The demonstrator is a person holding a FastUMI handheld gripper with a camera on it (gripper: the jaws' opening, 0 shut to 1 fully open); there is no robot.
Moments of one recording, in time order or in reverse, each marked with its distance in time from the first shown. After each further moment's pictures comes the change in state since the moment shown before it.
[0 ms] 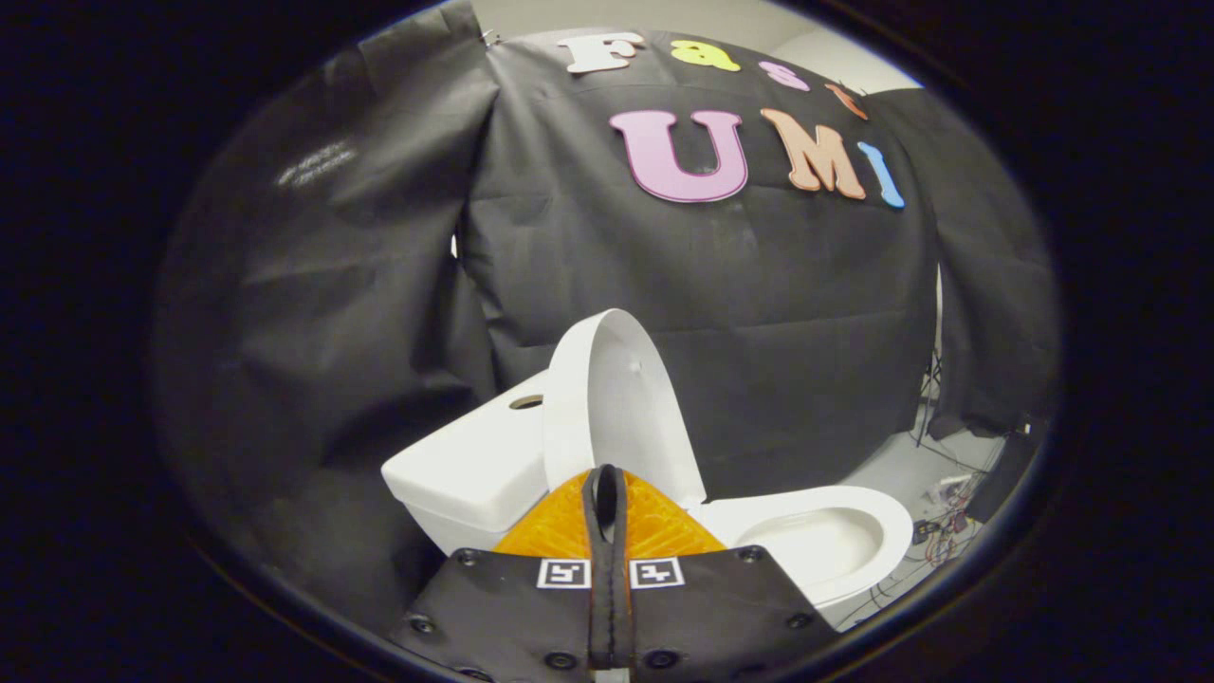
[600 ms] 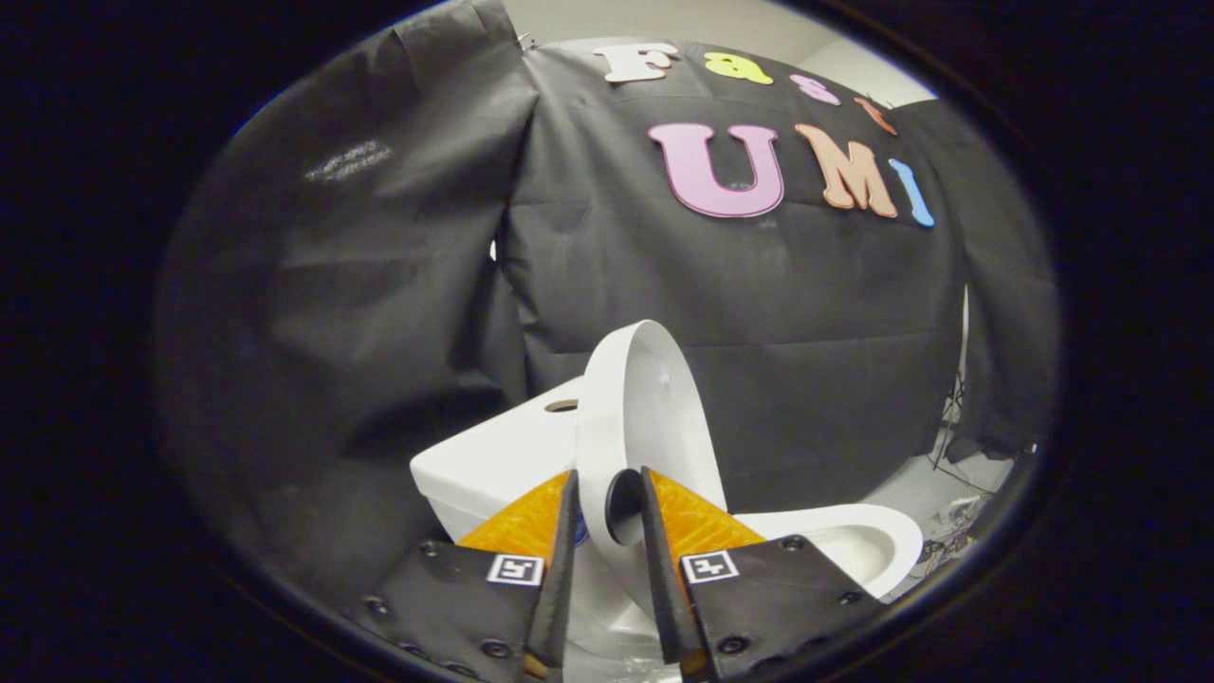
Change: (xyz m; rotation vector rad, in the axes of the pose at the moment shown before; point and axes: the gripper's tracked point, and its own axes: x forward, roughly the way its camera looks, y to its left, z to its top) arm 0.000 0.028 -0.004 -0.033 -0.028 0.144
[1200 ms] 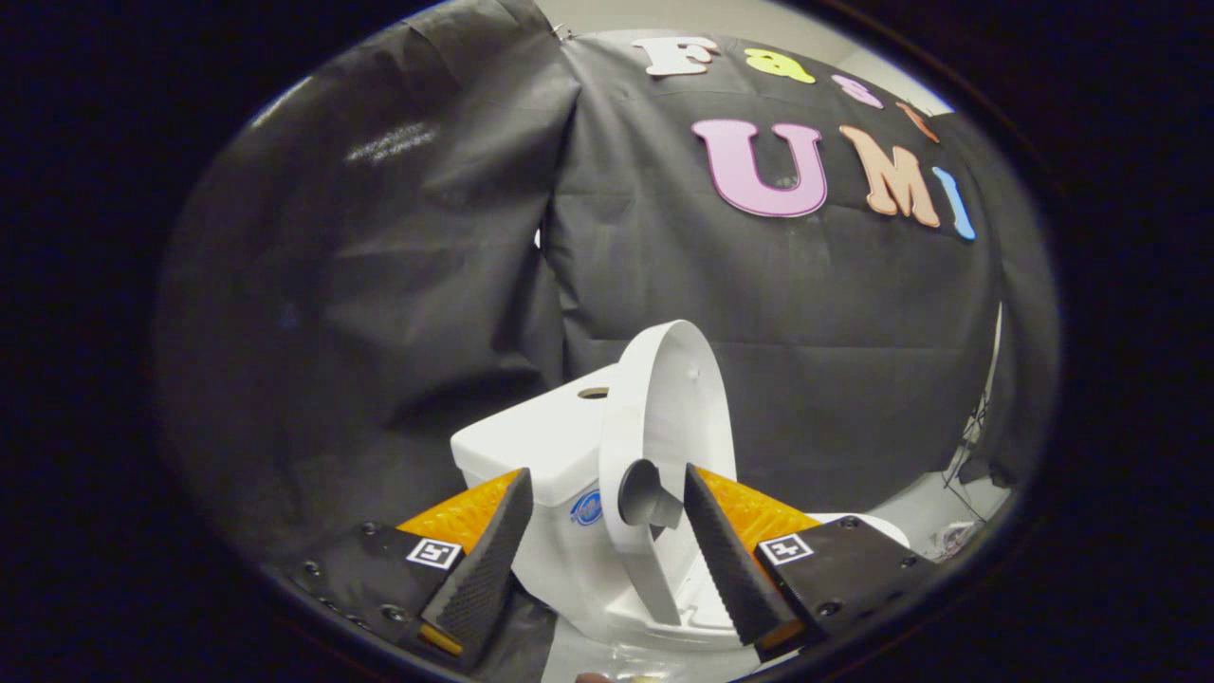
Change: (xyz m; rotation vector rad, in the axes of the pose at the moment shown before) arm -0.030 0.001 0.007 -0.048 0.050 0.115
